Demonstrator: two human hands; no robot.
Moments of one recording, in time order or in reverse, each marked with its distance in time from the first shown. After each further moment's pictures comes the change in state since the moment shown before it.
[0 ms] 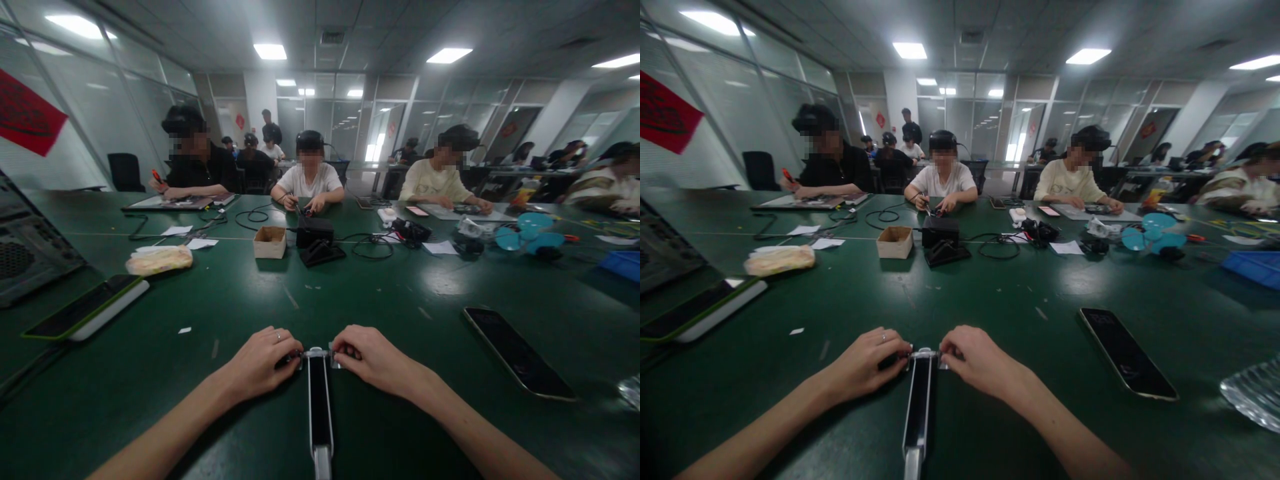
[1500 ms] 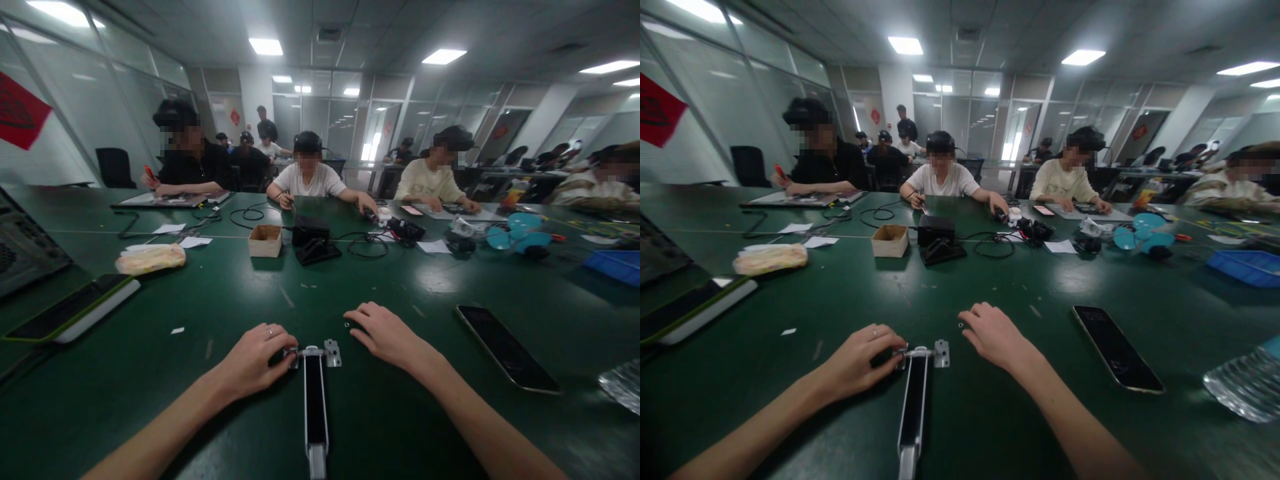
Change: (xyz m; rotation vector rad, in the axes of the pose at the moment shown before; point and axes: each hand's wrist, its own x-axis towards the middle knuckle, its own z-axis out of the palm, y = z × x) left_hand -0.002 -0.004 0.002 -0.037 0.081 -0.024; right_hand 0.000 0.035 -0.022 -0.446 0.044 0.090
